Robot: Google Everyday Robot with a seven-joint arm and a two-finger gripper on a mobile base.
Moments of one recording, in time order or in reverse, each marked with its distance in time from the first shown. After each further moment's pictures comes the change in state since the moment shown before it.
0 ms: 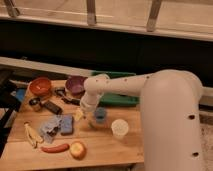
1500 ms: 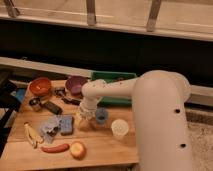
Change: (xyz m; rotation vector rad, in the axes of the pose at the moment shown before) arm 0.011 0.005 0.035 -0.031 0.049 0.043
